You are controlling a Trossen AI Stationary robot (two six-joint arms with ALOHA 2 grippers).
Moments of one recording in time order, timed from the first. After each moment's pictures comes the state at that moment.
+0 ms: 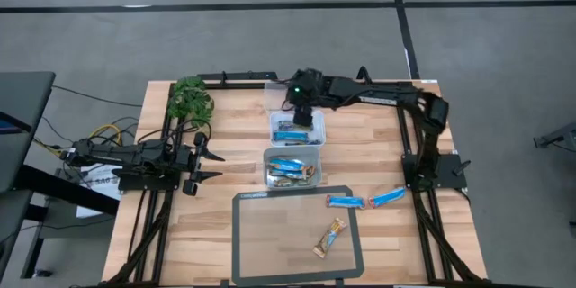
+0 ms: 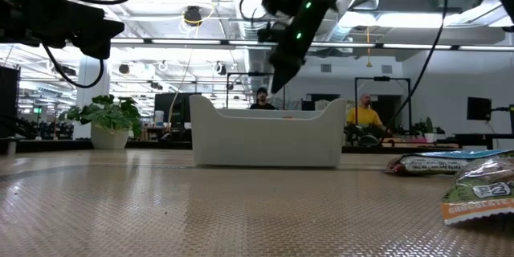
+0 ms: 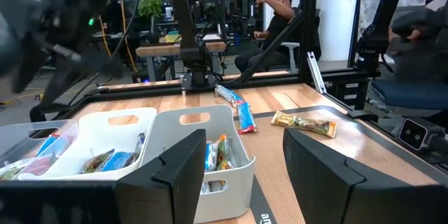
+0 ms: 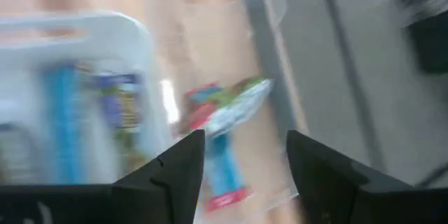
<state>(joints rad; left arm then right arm) -0.13 0.01 0.01 0.03 -0.01 0.06 -0.34 1.89 1.57 -0.64 0.31 -0.35</state>
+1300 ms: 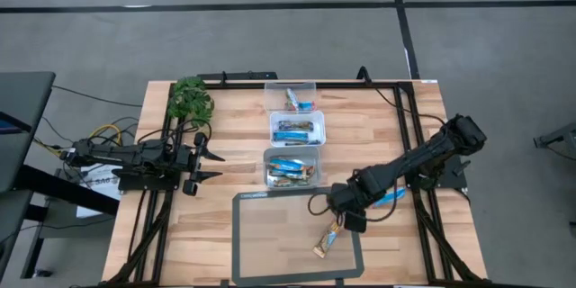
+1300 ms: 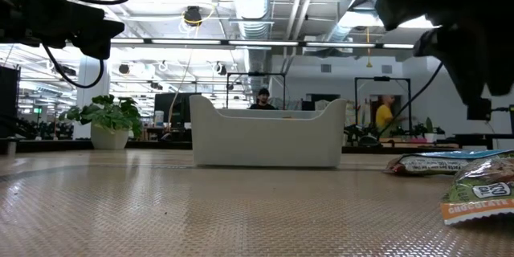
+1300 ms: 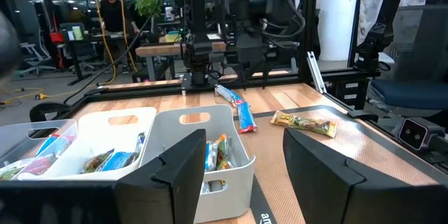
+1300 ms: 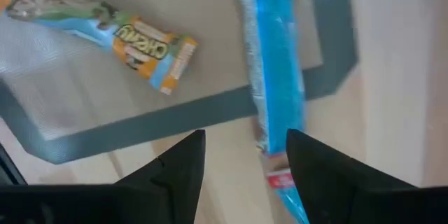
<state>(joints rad) -0.13 0.01 0.01 0.03 -0.01 0.06 0.43 1.65 1.17 -1.05 -0.08 0.62</state>
